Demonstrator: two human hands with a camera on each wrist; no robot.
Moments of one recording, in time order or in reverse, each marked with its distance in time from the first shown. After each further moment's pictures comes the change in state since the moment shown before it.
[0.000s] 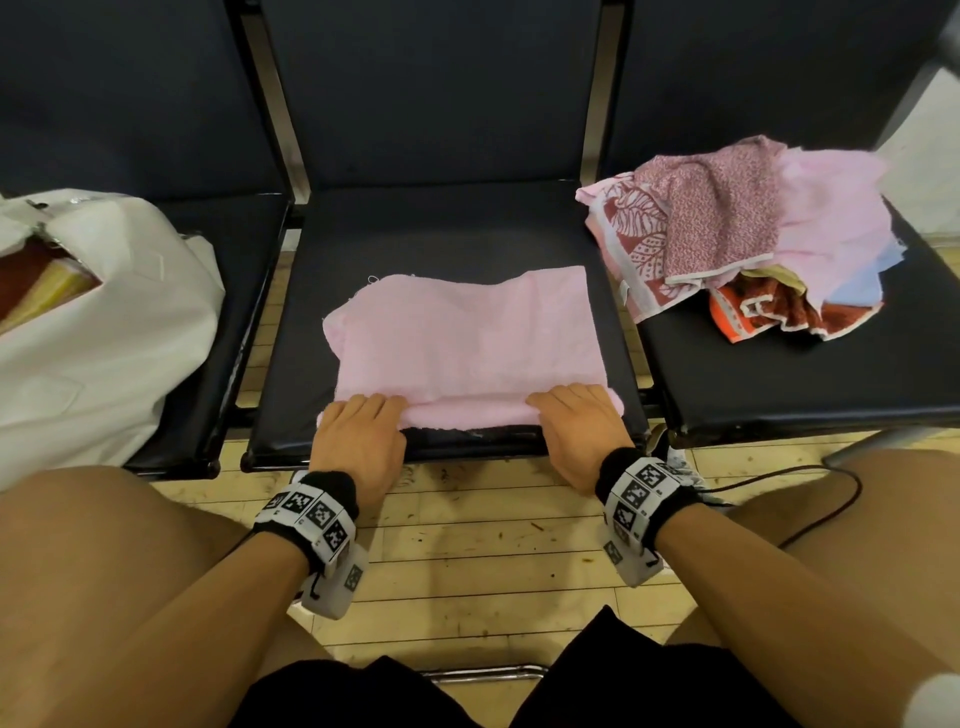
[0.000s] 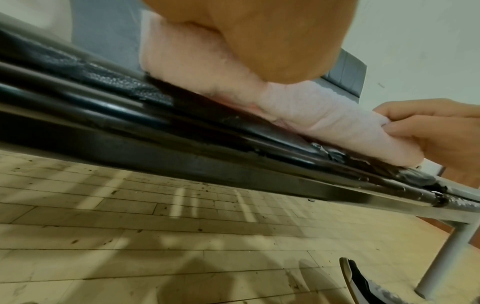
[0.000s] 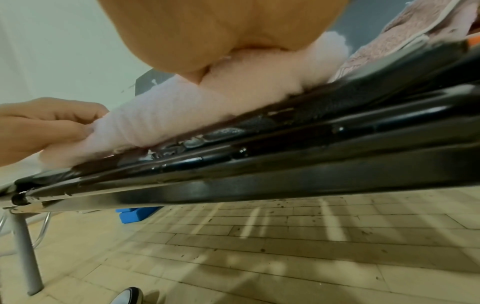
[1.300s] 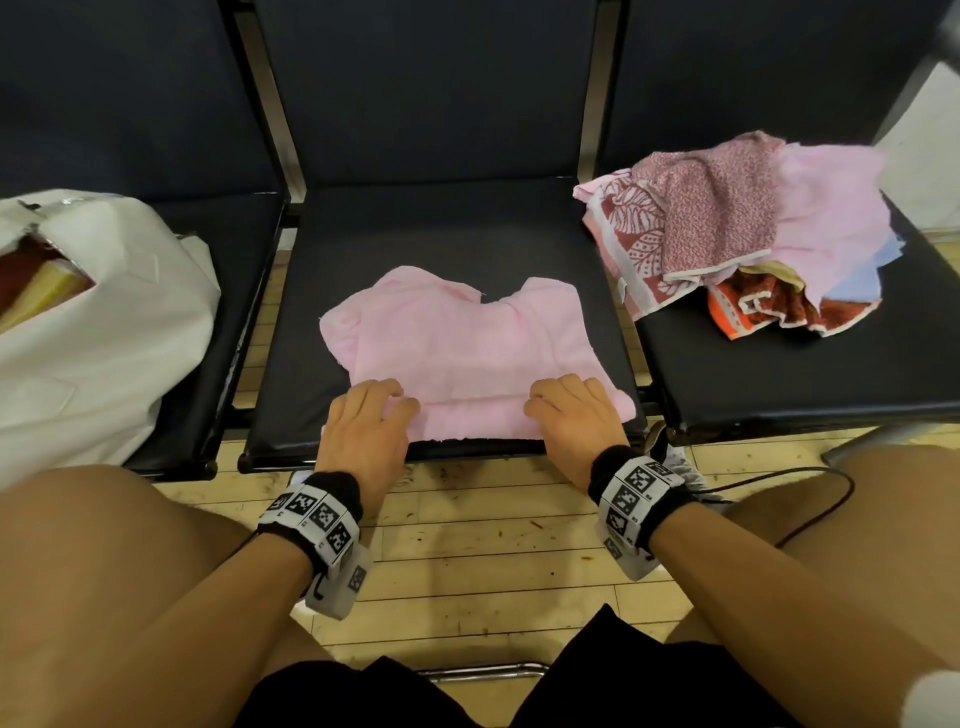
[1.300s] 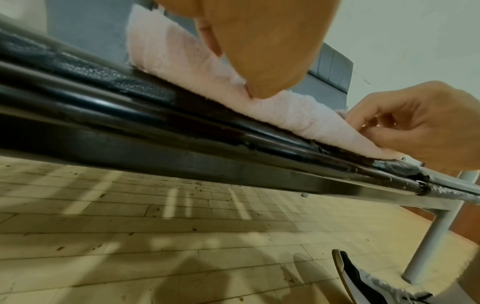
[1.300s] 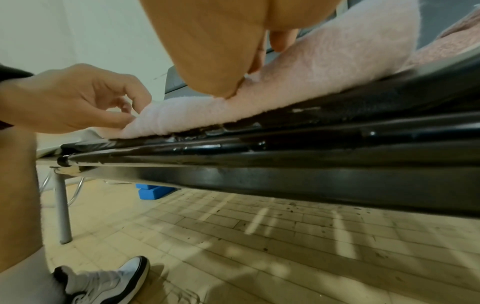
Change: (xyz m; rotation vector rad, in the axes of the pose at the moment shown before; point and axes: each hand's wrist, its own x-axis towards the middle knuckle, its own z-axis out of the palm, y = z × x) left_hand 0.002 0.002 0.011 -0.007 0.176 0.093; right_hand 0.006 0.001 0.010 -0.139 0.130 -0.095
